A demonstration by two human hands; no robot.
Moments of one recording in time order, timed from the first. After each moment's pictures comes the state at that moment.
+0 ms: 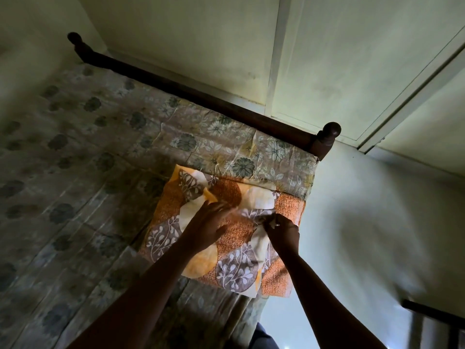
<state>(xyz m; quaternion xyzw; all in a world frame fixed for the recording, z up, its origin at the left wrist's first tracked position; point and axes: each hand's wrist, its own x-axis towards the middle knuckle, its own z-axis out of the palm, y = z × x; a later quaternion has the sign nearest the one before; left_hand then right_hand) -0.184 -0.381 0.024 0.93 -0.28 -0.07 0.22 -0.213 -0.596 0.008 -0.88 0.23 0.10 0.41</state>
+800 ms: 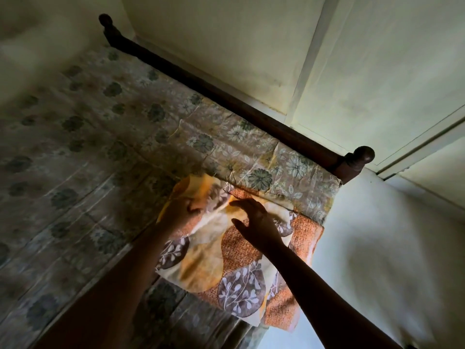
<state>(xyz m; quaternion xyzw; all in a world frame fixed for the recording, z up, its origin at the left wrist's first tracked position) -0.130 -0.301 -0.012 0.93 0.11 -0.20 0.30 -0.146 -0.531 0.021 -0.89 -0.19 0.07 0.40</state>
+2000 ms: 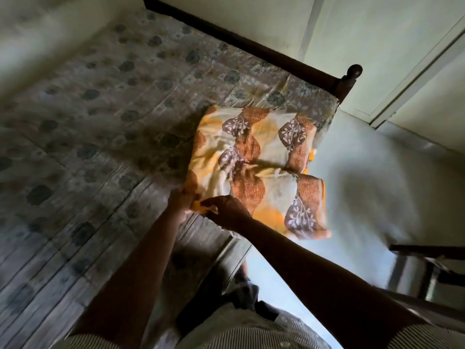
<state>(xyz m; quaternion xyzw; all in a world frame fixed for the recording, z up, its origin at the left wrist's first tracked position) -0.479 -0.254 0.055 0.70 0.40 -0.14 0.58 -0.488 -0.411 0.089 -0.90 -0.22 0.26 0.29</state>
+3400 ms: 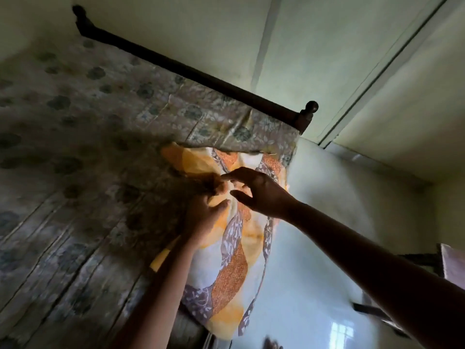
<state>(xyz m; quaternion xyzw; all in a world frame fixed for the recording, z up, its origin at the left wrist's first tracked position) -0.378 -0.307 0.088 0.85 0.07 -0.08 0.52 -0.352 -0.462 0.157 -0.91 -0.27 0.08 0.30</state>
